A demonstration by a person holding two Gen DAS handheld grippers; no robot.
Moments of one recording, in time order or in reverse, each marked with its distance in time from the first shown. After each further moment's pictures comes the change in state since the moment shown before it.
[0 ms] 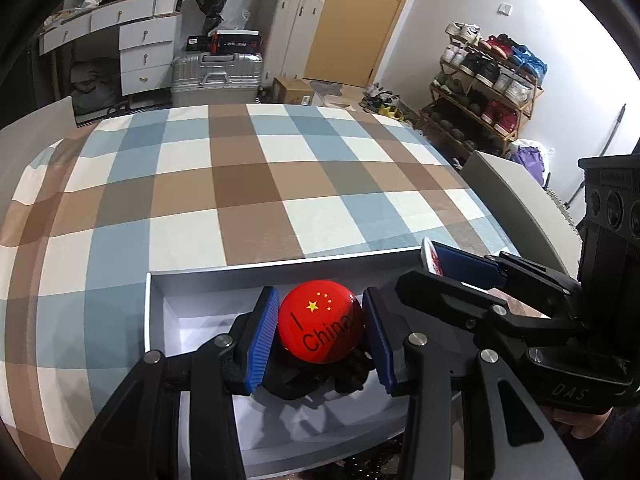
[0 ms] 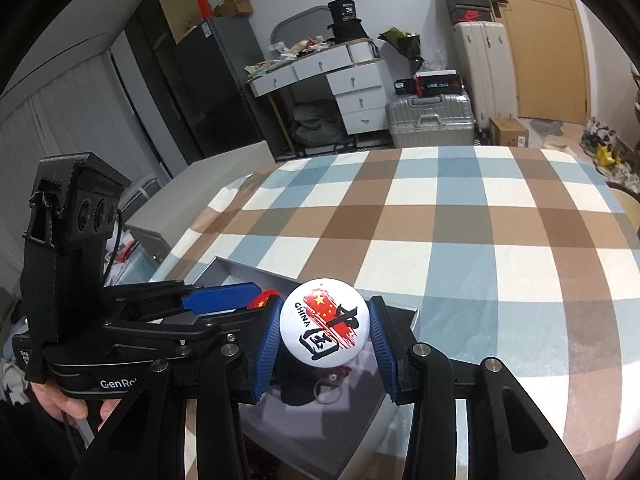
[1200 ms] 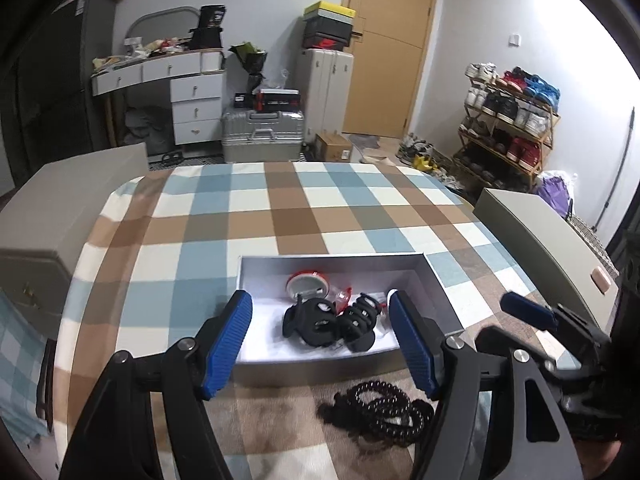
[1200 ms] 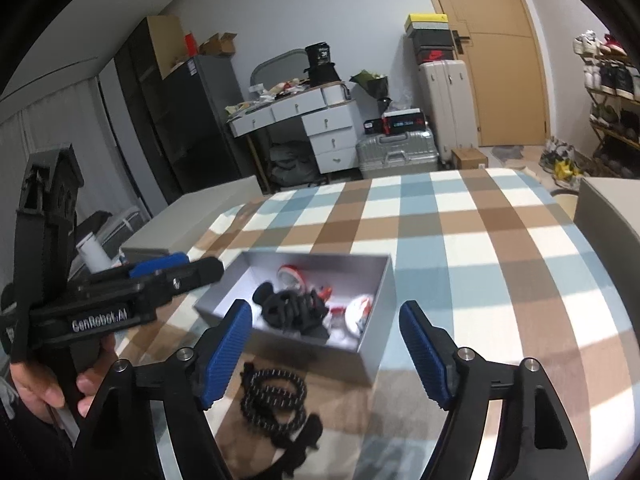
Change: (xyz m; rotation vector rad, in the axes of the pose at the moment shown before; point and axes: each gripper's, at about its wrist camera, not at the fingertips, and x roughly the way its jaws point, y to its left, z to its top) left arm -0.066 -0.013 -0.033 -0.014 -0.218 0.201; right arm -0.083 0.036 -0.056 0.023 -0.154 -0.134
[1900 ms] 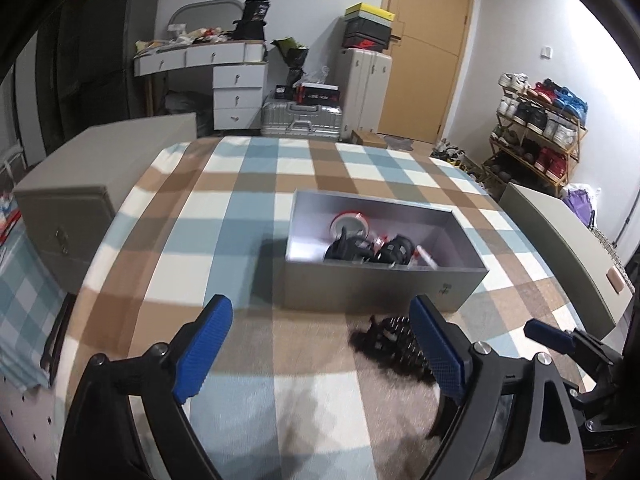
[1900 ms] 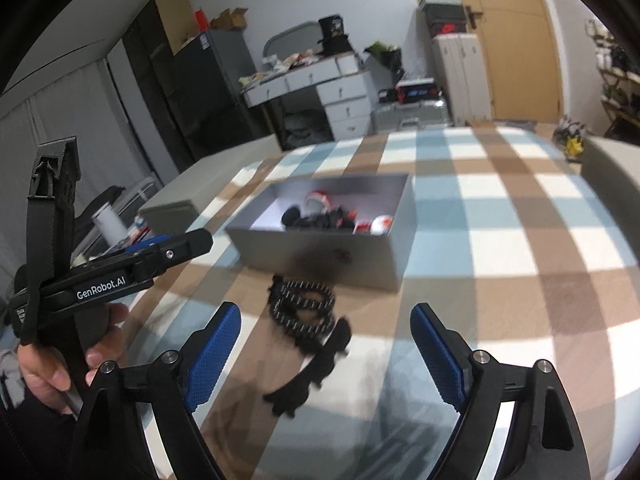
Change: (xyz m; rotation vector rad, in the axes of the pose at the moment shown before) left arm -0.025 0.017 -0.058 -0.089 -0.010 0.103; right arm -0.014 0.010 -0.052 0.015 0.132 0.088
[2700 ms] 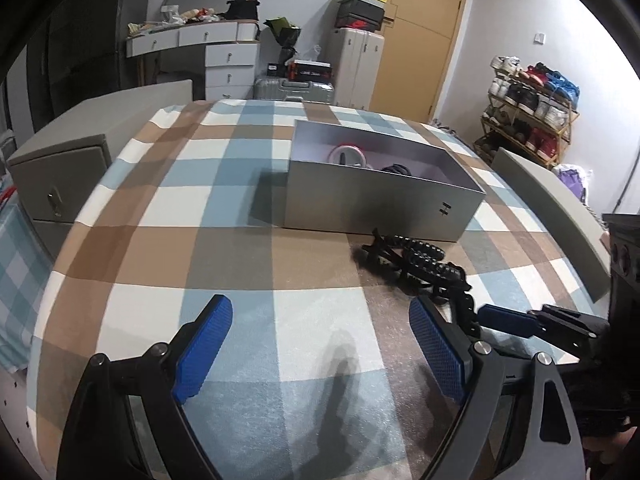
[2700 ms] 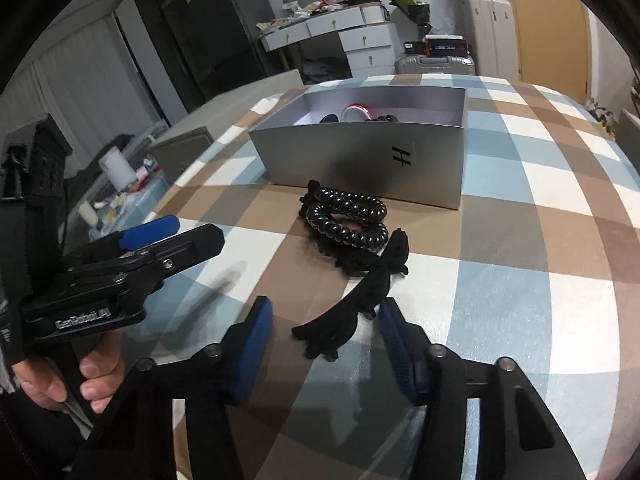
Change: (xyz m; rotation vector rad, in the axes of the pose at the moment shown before) left arm -0.006 0.005 -0.045 0.018 0.068 -0.057; right arm 0.033 0.028 -0.032 -0.094 0.169 -0.018
